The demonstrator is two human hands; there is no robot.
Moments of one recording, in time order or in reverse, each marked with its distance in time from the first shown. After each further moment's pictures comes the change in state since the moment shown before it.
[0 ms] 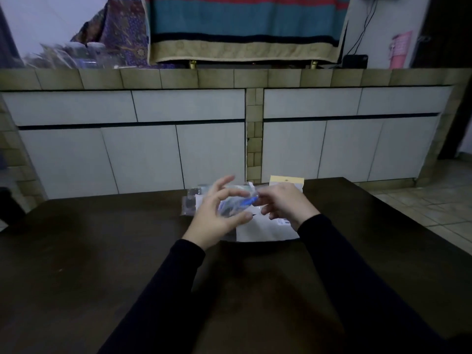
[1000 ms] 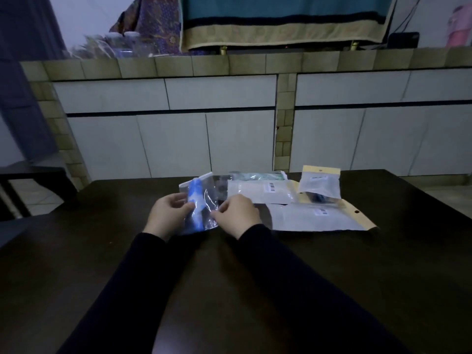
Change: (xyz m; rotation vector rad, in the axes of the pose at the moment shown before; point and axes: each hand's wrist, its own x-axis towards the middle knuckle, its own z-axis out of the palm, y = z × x) left_hand -0.043 -0.063 -0.108 0.053 0.492 -0.558; right_hand 0.019 0.037 0.151 -0.638 -0.030 -0.148
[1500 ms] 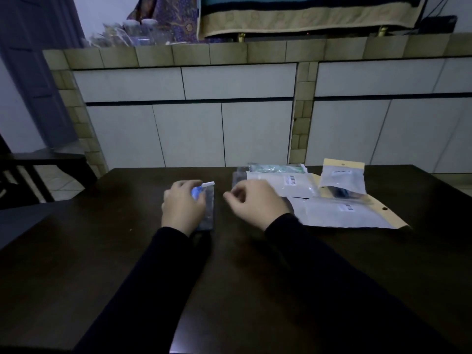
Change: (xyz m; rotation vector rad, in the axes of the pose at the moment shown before) left_hand 0.004 -0.008 -0.007 0.593 0.183 0.230; right_hand -0.006 -0.010 -0.010 -0.114 0.086 -0.316
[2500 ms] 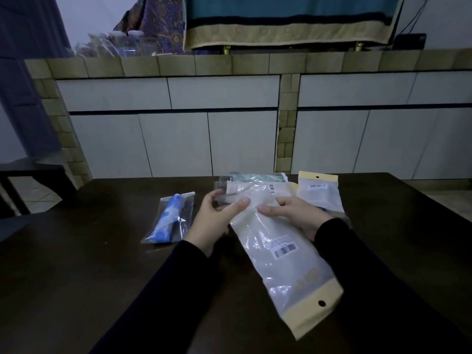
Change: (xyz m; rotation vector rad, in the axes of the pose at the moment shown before) left_hand -0.047 0.082 0.035 -1.028 -0.399 -0.275; right_hand -0.020 0.095 -0.074 0.854 -0.402 0.425
